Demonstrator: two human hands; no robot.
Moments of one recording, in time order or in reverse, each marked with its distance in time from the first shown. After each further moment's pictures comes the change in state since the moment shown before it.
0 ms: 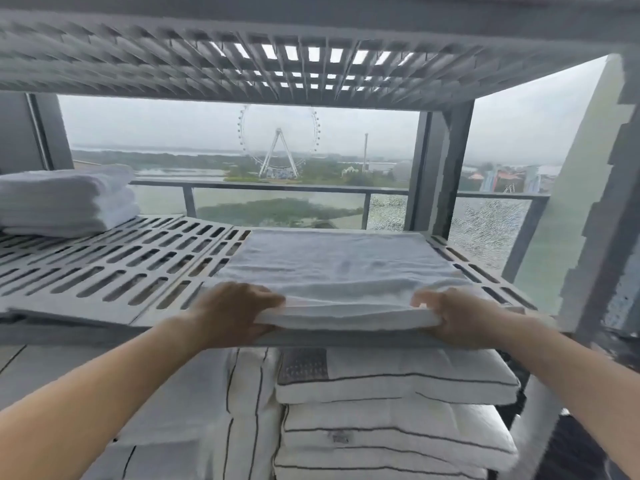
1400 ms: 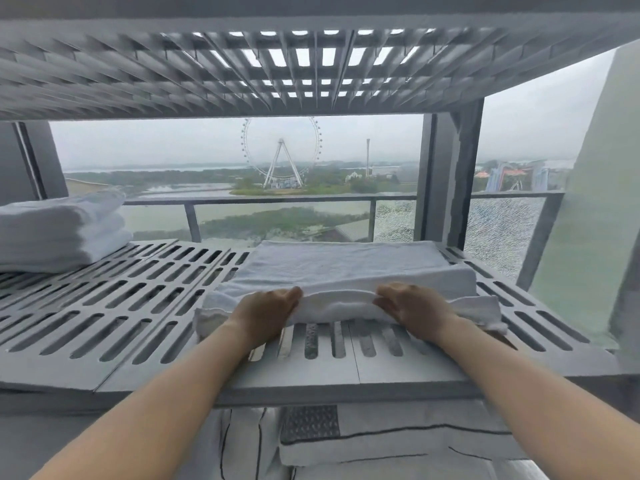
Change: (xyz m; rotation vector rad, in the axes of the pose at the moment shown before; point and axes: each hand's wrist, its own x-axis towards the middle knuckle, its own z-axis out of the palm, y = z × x) left_hand 0.099 -0.034 0.066 0.146 -0.025 -0.124; right_hand 0.126 0.018 0.054 0.021 0.255 -0.018
